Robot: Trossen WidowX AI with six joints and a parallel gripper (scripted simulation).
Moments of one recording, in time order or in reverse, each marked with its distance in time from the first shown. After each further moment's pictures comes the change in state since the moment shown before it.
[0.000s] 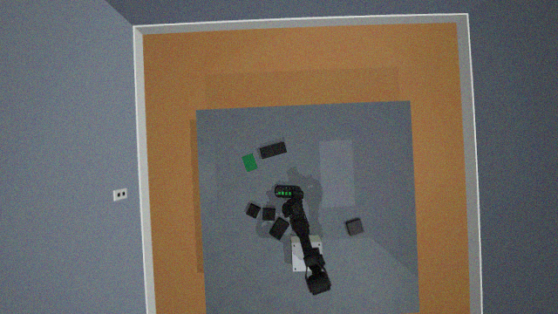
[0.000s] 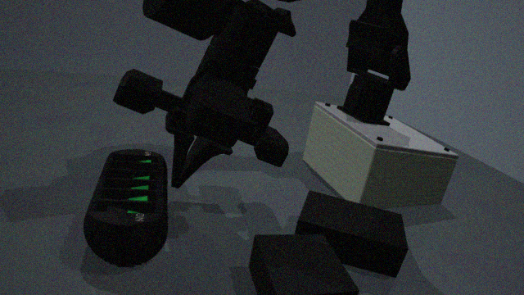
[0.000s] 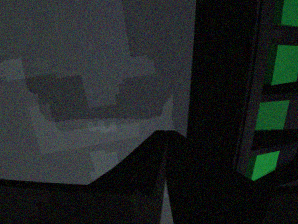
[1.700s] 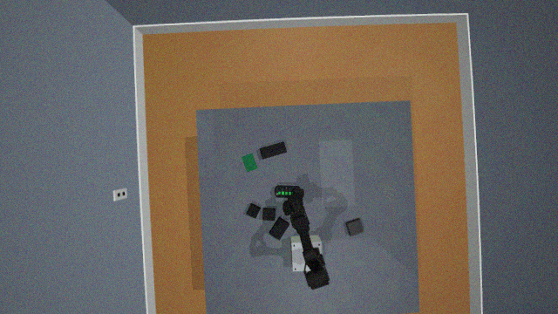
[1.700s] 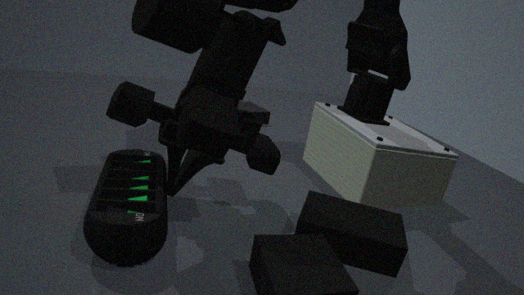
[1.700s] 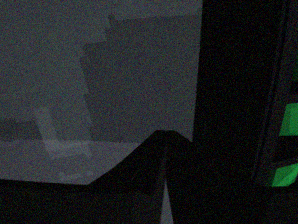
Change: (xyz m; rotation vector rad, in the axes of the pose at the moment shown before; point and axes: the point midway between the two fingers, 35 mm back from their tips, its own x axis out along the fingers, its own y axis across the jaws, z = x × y) arm 0.014 -0.001 -0.005 0.004 0.013 0.020
